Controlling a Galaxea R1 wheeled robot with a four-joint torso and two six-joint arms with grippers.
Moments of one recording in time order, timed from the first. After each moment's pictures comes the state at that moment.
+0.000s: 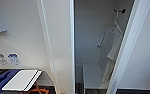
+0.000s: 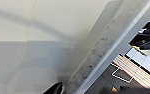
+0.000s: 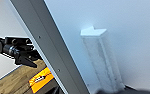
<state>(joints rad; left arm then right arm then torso) 0.85 2.33 -1.26 0.37 0.04 -0.11 -0.91 2.11 -1.15 -0.42 0.13 0.03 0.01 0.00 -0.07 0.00</state>
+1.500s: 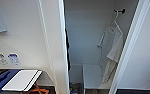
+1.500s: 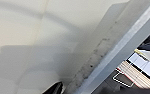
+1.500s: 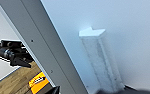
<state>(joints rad) 0.90 2.25 -1.23 0.37 -0.04 -0.11 -0.93 2.09 -1.14 -0.42 0.15 0.02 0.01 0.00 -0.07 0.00</state>
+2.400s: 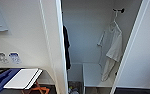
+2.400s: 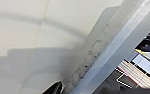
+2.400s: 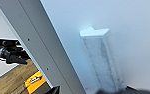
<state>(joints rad) 0.88 2.23 -1.23 0.37 -0.05 -0.10 -0.92 2.07 -1.15 -0.41 0.16 0.02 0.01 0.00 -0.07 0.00</state>
